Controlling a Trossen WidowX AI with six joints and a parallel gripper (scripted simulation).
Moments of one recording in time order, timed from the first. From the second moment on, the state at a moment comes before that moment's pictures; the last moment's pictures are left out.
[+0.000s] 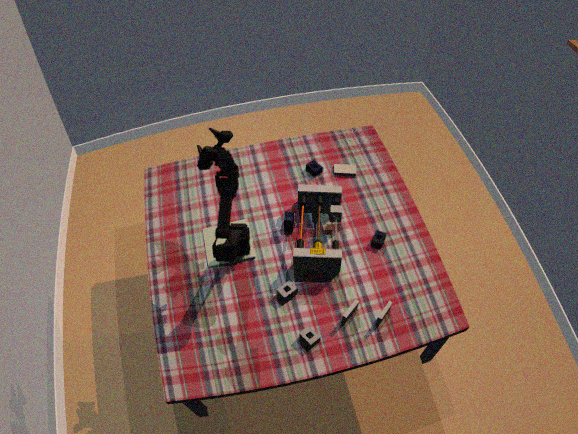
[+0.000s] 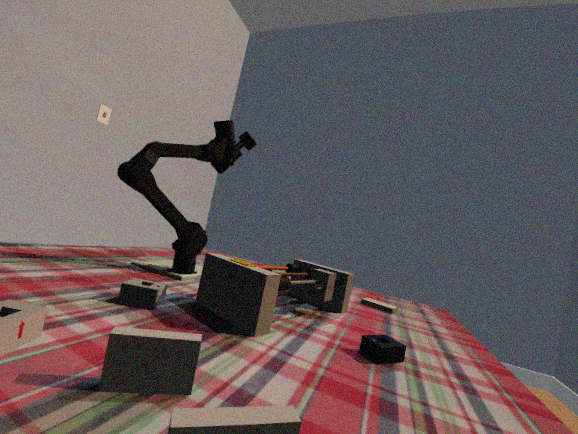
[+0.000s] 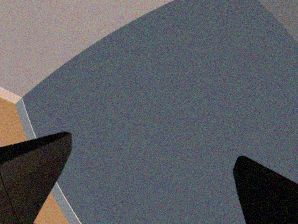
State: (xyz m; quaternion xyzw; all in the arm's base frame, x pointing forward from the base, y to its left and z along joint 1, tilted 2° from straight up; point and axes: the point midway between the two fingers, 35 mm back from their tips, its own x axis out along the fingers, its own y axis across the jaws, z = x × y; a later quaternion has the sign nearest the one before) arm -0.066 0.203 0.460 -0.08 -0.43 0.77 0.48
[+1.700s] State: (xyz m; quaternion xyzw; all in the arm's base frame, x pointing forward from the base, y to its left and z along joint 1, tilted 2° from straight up) arm 0.334 -0.032 0.280 0.01 0.15 -0.05 0.99
